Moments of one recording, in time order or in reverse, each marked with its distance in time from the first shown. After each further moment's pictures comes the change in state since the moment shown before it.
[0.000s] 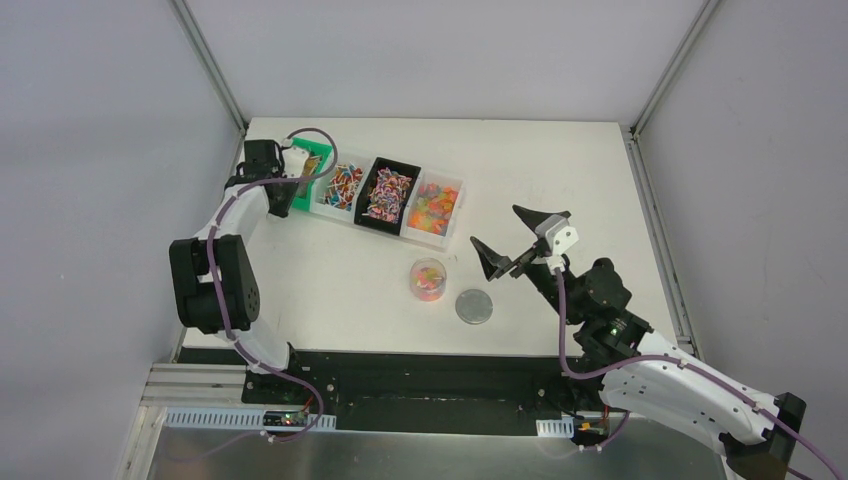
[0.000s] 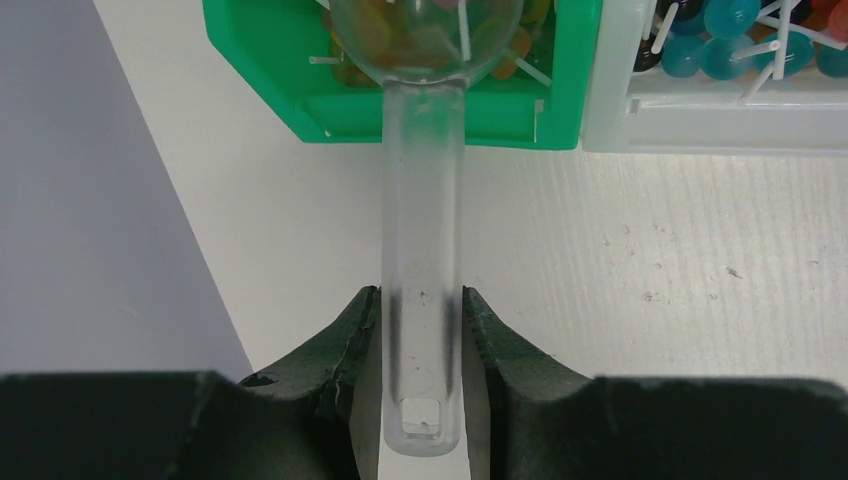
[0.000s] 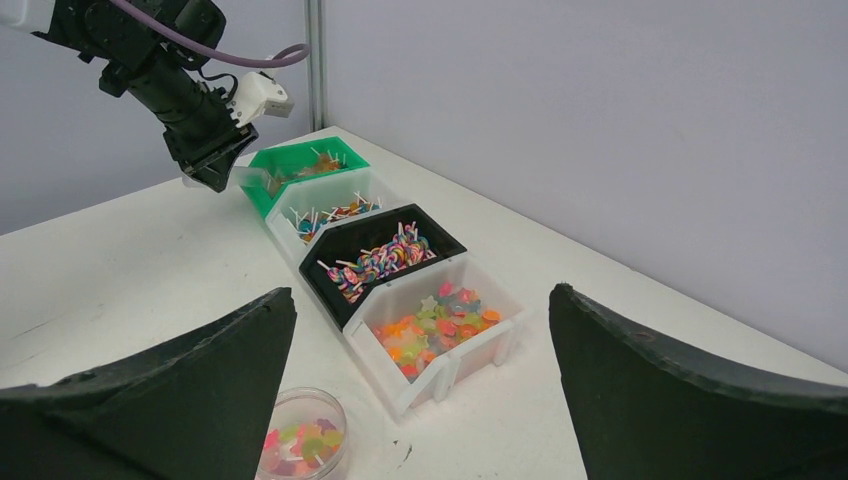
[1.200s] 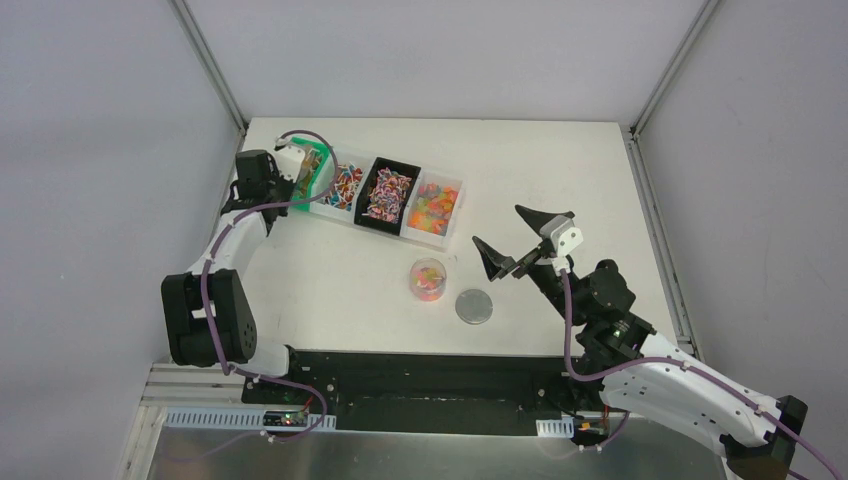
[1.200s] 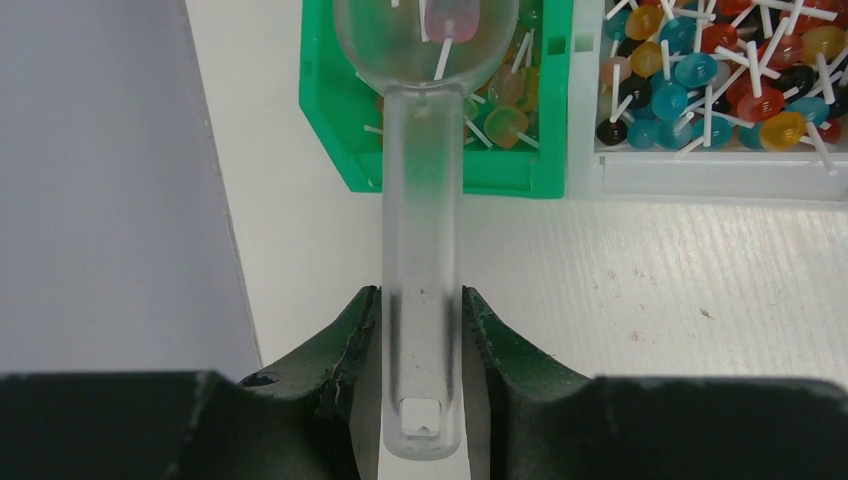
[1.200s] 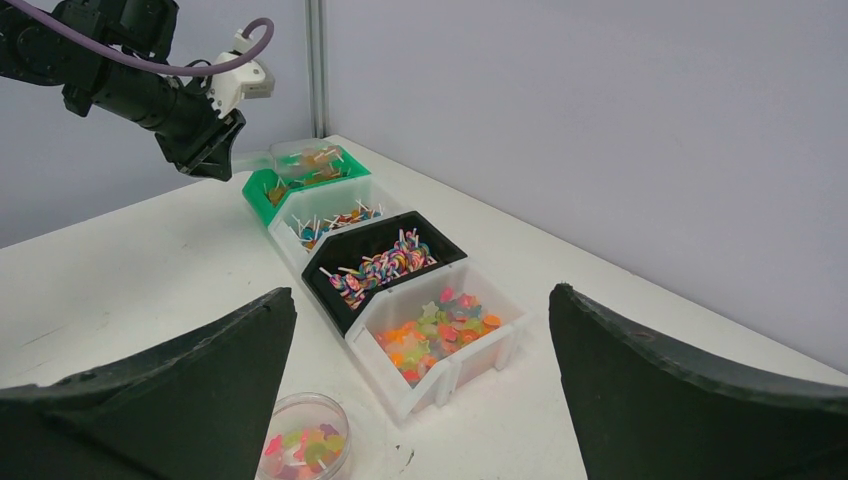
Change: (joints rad) left arm 0.005 -0.201 -0.222 0.294 0.061 -0.012; right arm 0.000 -0.020 0.000 -0.003 0.001 0.008
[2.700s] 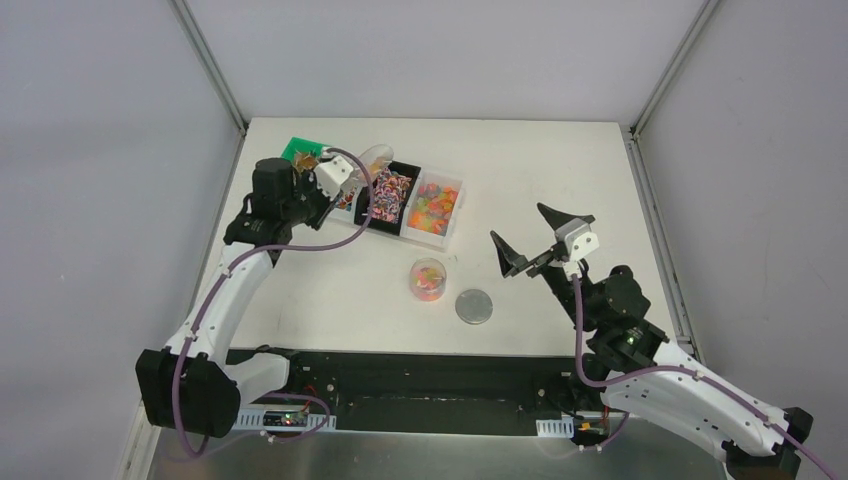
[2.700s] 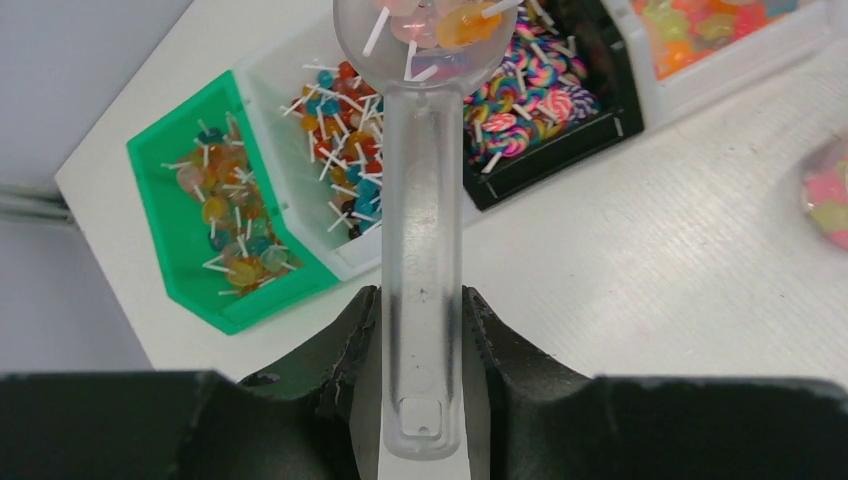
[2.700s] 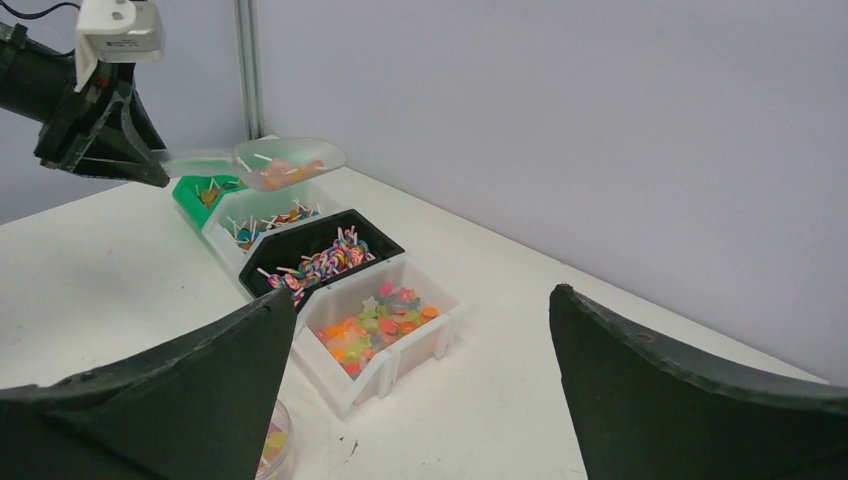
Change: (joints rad) left arm -0.259 -0.338 -0.016 -0.196 0.251 0.048; right arm 0.000 -0.075 0.010 -0.071 0.100 -0.076
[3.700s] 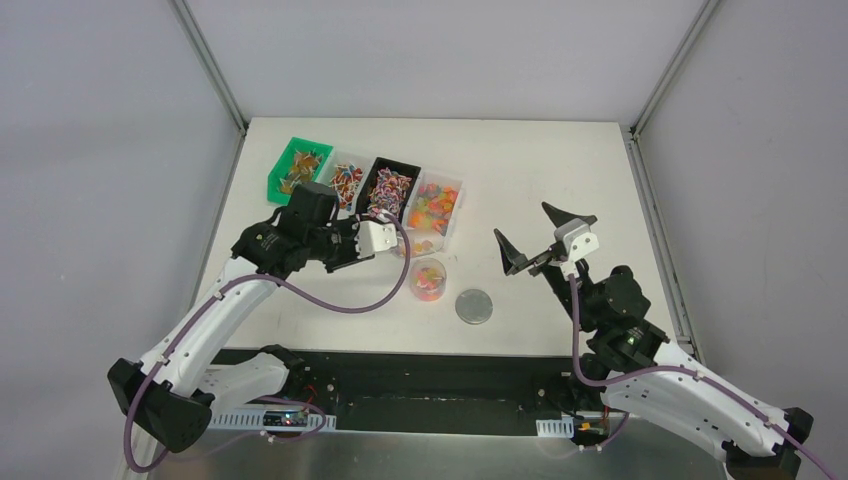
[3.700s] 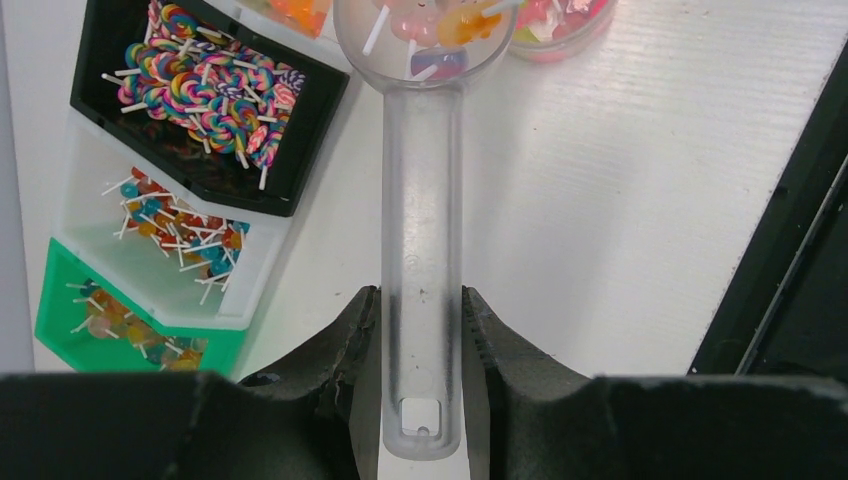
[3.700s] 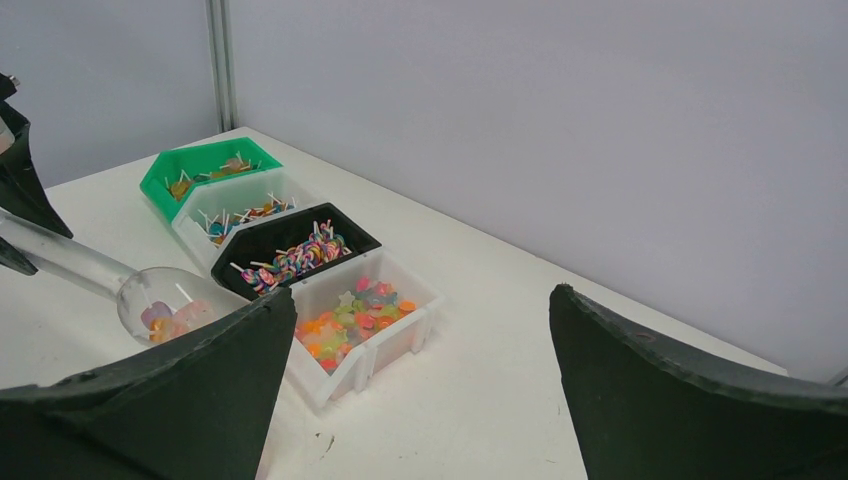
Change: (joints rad) left arm -0.356 -0.090 0.096 -0.491 0.021 0.287; right arm 0.000 -0.005 0.000 -0.007 0.044 -0.047
